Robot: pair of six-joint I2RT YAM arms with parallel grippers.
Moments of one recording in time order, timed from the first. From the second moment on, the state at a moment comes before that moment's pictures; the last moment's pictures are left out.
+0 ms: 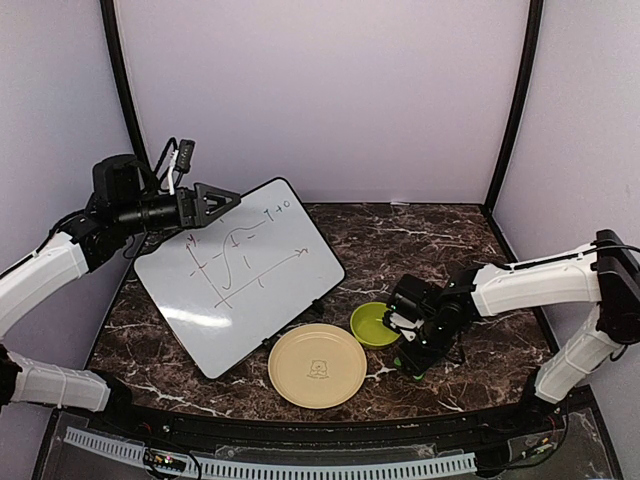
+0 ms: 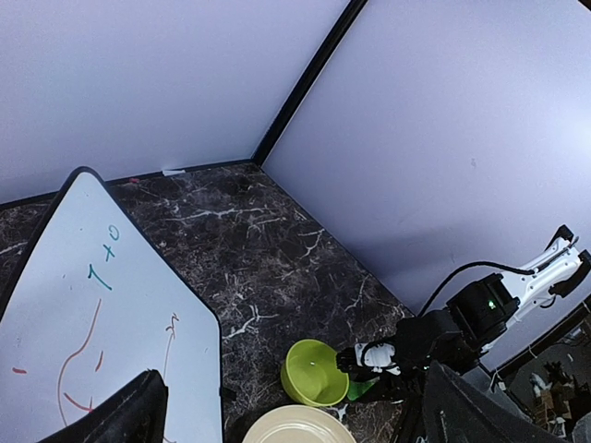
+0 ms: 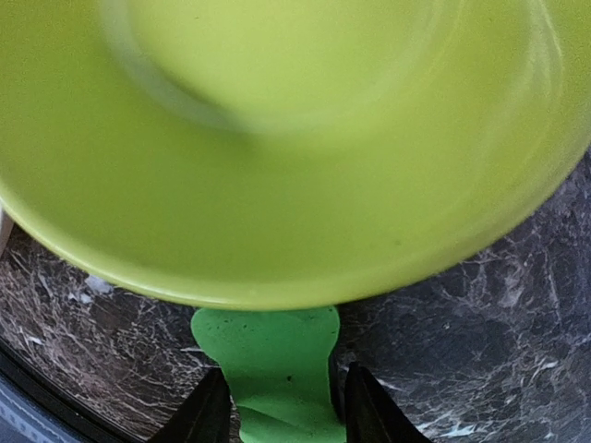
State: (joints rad) left arm -0.38 1.11 0.99 -0.09 0.64 -0.41; right arm 0.97 1.53 0.85 -0.77 0.00 0.33
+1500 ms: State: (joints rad) left arm 0.19 1.10 0.89 -0.40 0.79 -0.27; right arm 0.97 1.86 1.66 -0.36 -0.25 0.14
